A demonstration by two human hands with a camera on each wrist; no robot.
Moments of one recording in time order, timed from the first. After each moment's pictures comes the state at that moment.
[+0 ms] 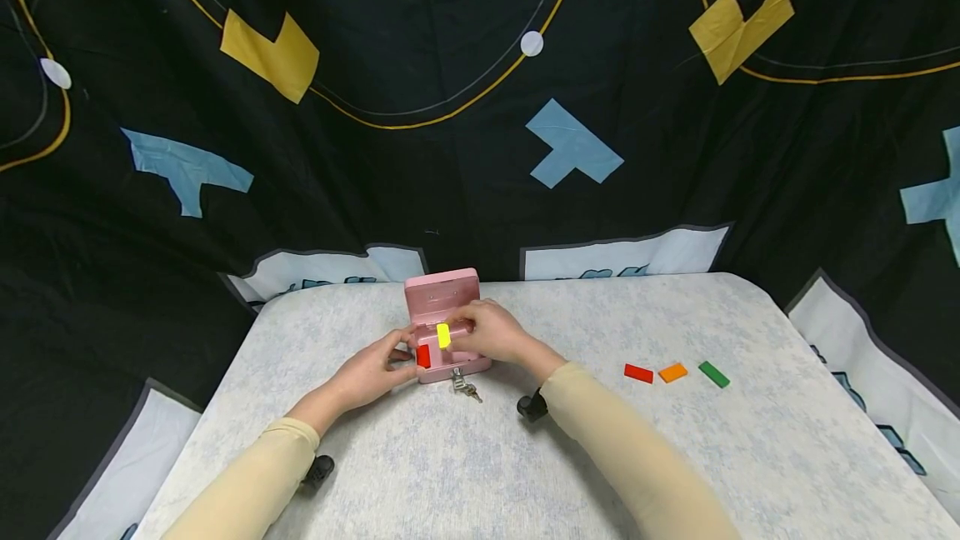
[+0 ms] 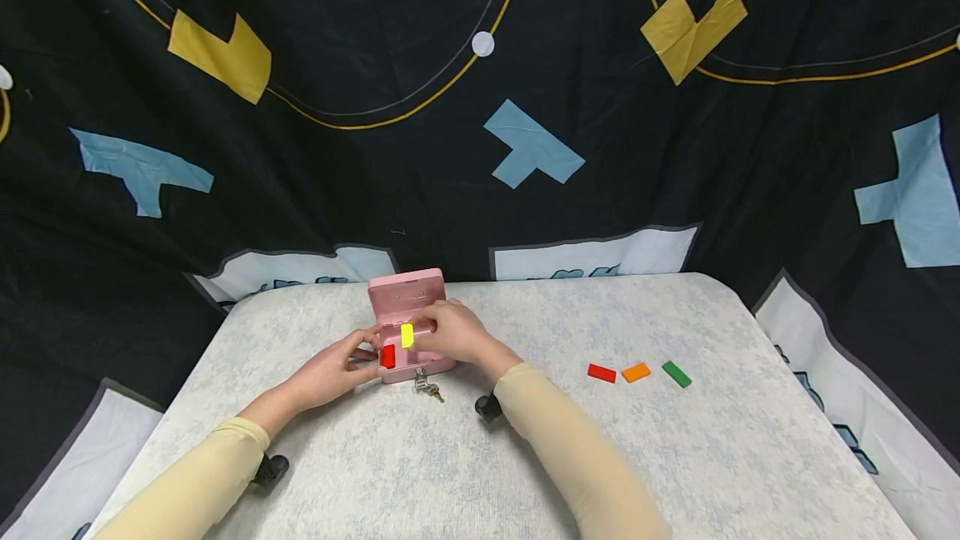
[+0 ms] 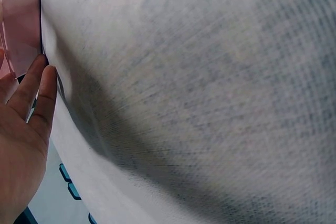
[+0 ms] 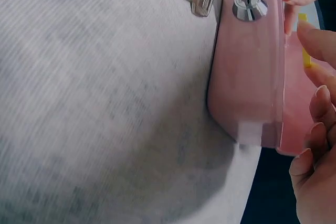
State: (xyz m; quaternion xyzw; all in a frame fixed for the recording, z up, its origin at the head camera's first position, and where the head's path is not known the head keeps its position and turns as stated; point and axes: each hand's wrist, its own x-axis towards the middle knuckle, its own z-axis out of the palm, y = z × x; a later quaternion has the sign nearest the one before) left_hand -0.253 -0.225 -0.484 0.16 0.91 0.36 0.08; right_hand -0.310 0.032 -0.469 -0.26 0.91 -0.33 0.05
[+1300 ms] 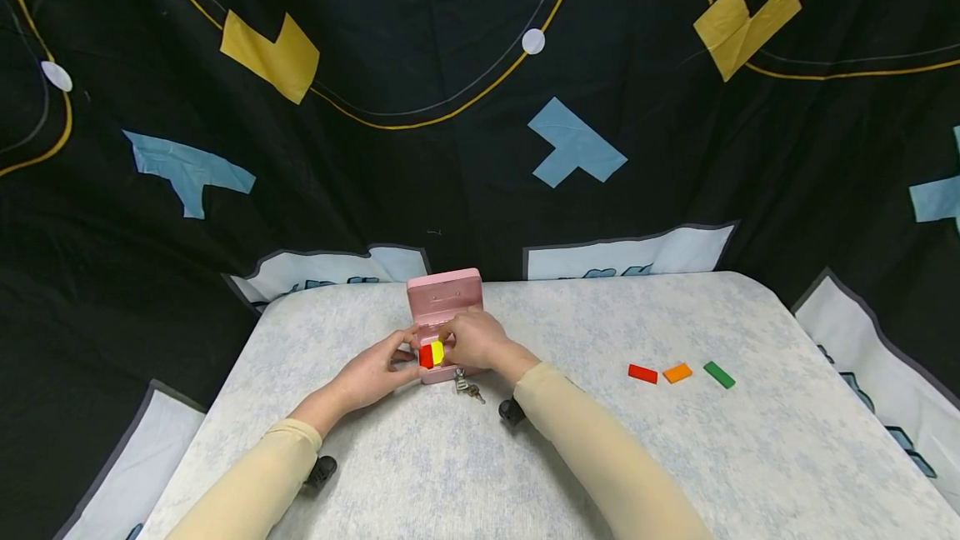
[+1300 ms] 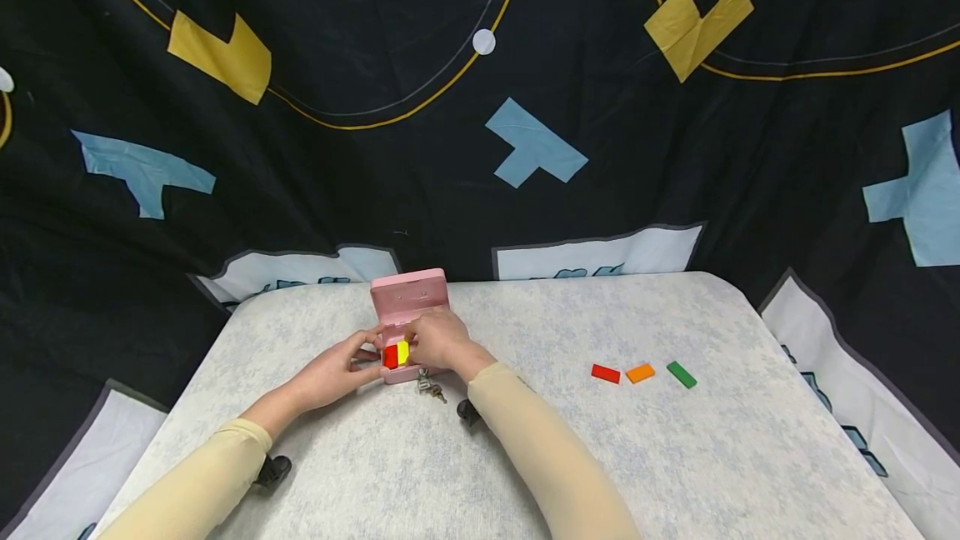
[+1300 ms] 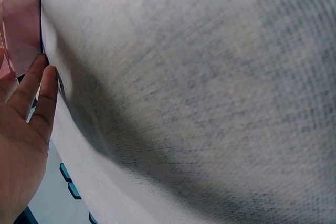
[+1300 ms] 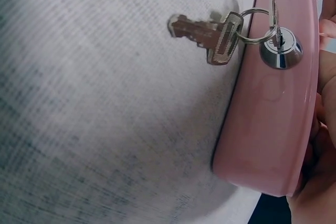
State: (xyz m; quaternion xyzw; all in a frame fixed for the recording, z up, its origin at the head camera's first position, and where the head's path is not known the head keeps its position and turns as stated) left_hand -0.254 -0.225 -0.484 0.15 0.92 0.36 0.09; right_hand -0.310 -0.004 -0.475 -0.29 0.94 -0.16 0.04
